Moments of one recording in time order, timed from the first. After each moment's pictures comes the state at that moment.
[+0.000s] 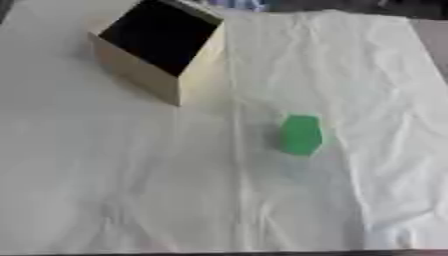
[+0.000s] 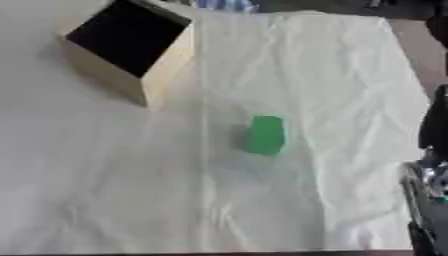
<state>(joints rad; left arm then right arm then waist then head) -0.25 0.40 0.04 -1.99 -0.19 -0.33 0.42 -0.22 -0.31 -0.06 -1.99 0.08 -0.42 -0.43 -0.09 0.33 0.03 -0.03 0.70</state>
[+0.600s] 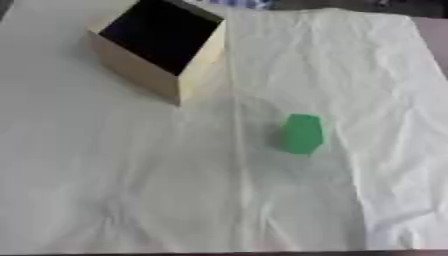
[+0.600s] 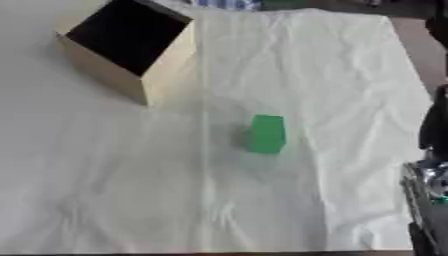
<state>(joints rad) -0.24 0.40 0.04 -1.99 -0.19 -0.33 0.42 -0.18 -0.36 -0.05 -1.99 0.10 -0.43 -0.42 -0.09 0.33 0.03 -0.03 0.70</state>
